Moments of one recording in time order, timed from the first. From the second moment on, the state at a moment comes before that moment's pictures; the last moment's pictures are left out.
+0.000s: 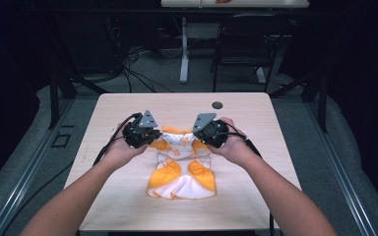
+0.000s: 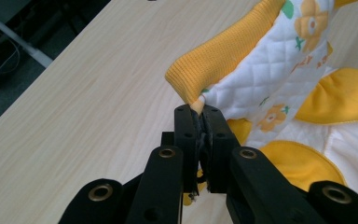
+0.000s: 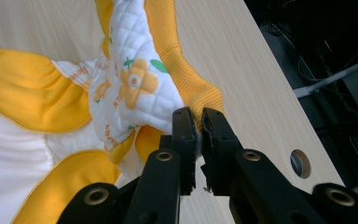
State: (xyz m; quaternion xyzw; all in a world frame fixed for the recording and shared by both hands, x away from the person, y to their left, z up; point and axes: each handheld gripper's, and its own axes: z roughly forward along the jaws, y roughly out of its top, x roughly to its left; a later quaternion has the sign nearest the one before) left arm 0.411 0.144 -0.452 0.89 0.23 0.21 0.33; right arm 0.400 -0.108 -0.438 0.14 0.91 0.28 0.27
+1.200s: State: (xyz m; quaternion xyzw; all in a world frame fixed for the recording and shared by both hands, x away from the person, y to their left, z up) left arm 0.375 0.143 -0.470 0.91 0.20 0.17 0.32; right arm 0.358 -0.115 -0.460 0.12 0.92 0.28 0.24
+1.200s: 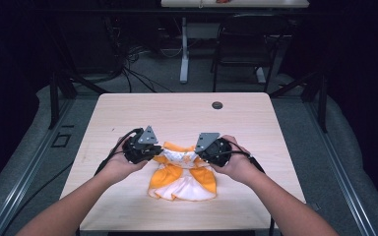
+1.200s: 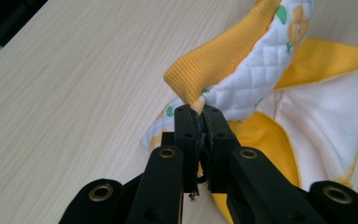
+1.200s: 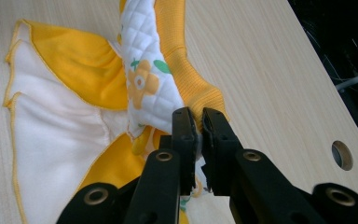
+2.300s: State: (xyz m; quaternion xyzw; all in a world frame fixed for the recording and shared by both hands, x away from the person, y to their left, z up) left arm 0.333 0.144 -0.505 0.92 0.18 0.13 0.32; right arm 0.308 -0.113 -0.492 0.11 0.93 0.27 0.22
